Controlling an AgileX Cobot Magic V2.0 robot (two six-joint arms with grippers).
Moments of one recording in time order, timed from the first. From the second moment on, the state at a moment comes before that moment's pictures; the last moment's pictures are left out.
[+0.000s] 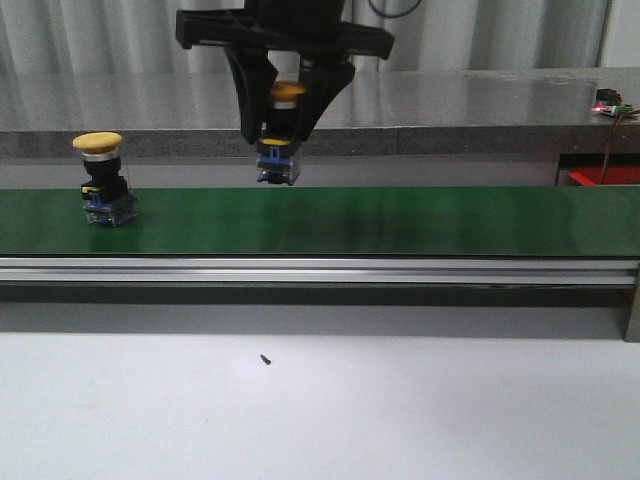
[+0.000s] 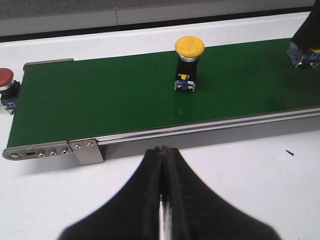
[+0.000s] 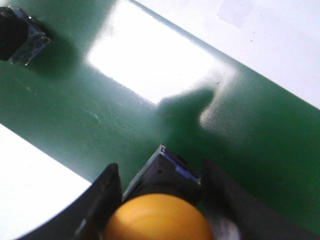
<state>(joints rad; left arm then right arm) 0.14 0.63 -0.62 -0.47 0.71 0.49 0.62 2.11 -2.09 0.05 1.18 0.18</state>
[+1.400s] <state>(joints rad) 0.14 0.63 -0.62 -0.47 0.71 0.49 -0.01 1.46 -1.19 0.05 0.98 0.18</state>
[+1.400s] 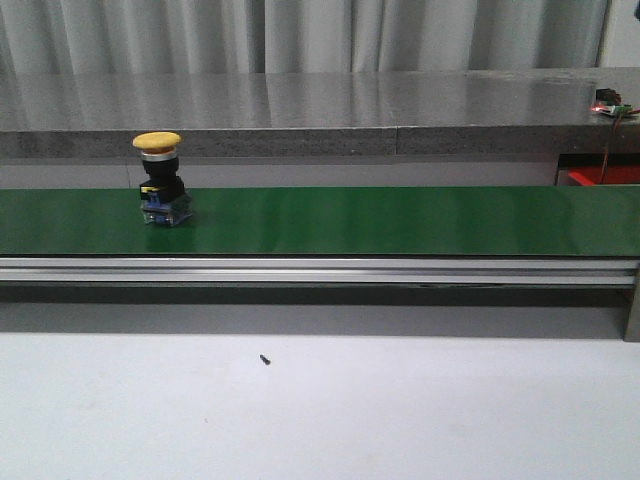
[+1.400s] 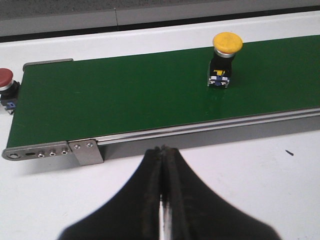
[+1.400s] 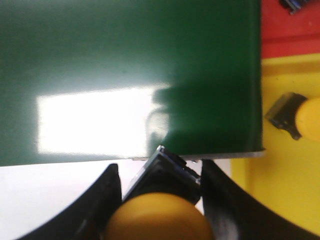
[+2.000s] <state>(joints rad) 0.14 0.63 -0.62 -0.47 0.71 0.49 -0.33 1.40 -0.96 0.05 0.86 0.18</state>
